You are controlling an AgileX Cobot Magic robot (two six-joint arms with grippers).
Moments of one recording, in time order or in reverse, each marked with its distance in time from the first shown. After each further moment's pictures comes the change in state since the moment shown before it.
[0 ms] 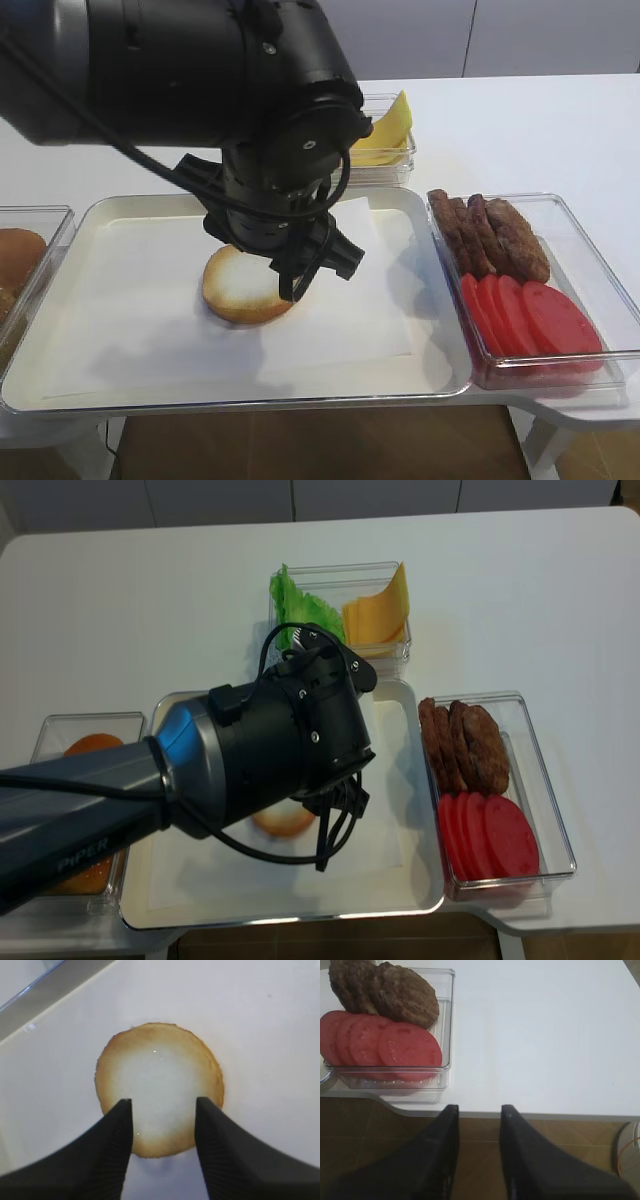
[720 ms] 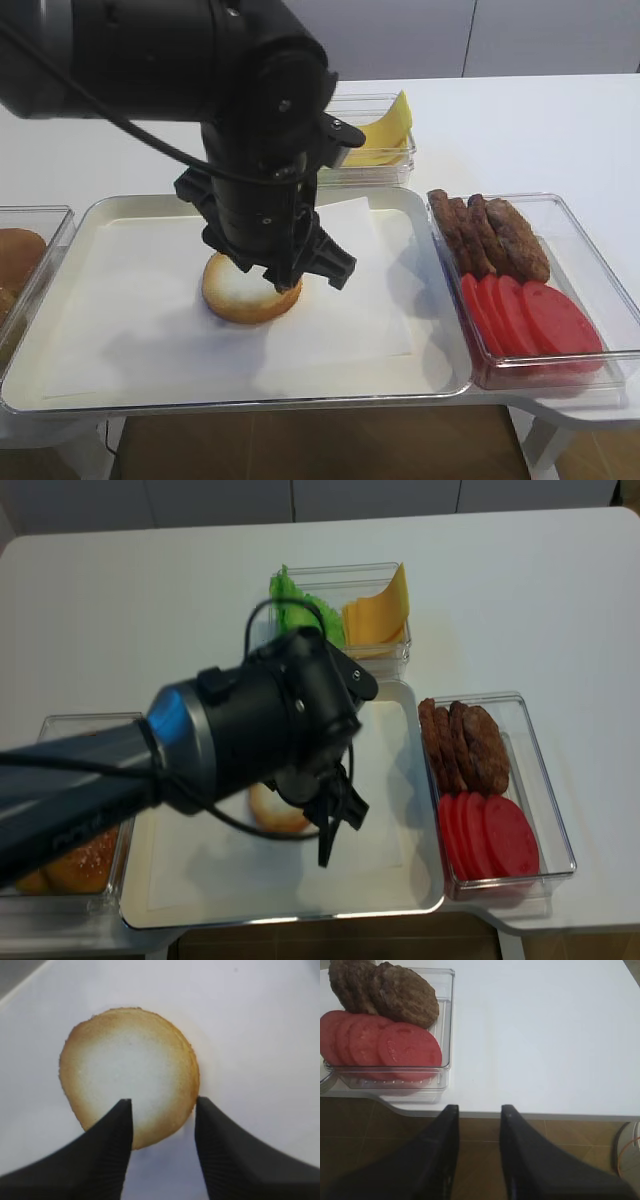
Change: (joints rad) left arm 0.070 0.000 0.000 -0.197 -0.038 0.231; right arm 0.000 0.000 0.000 0.000 0.000 0.000
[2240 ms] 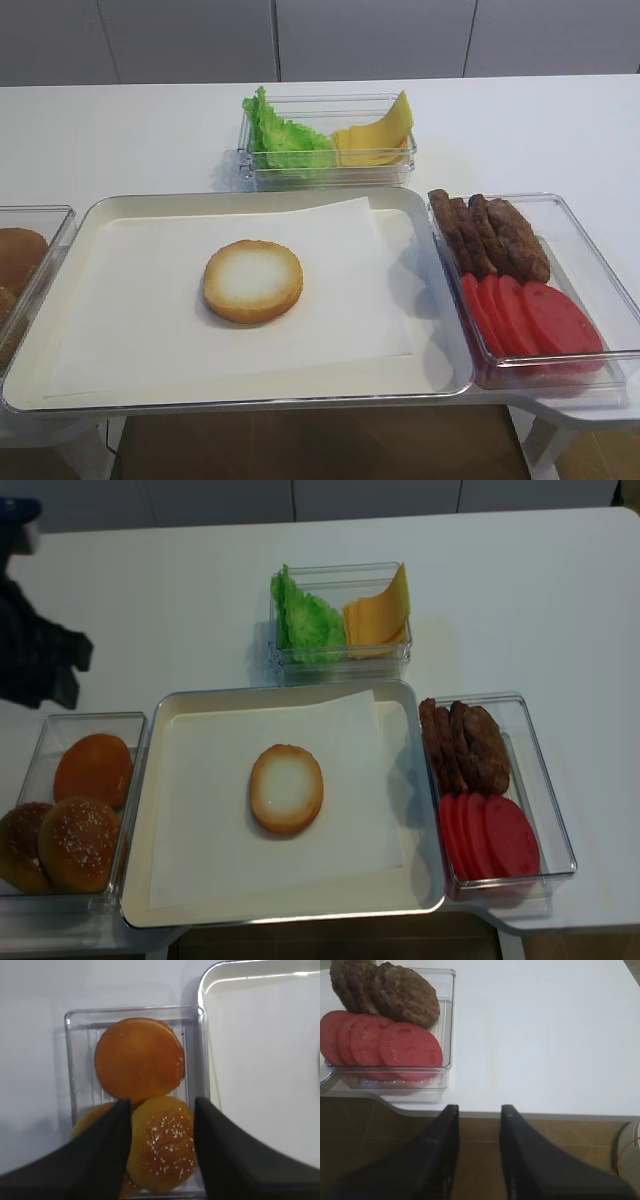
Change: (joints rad) left arm 0.867 -0.398 0.072 -0.344 0.180 0.495; right arm 0.000 0.000 0.000 0.000 0.000 0.000
